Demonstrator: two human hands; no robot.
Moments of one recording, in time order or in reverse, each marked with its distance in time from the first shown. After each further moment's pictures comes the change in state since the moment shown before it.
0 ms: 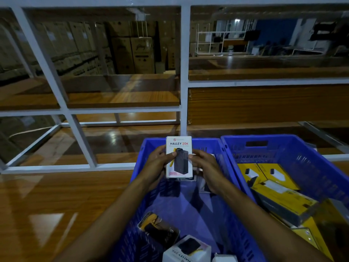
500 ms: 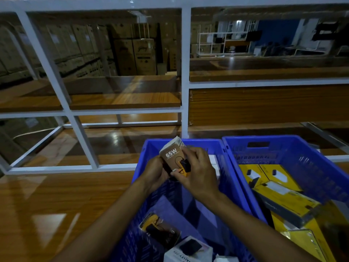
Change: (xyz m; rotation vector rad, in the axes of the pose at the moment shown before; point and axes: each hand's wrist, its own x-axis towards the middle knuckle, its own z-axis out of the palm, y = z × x) left_hand -0.006 0.003 0.003 -0.228 0.002 -0.161; right_hand -0.016 0.015 0.026 -1.053 0.272 -0.730
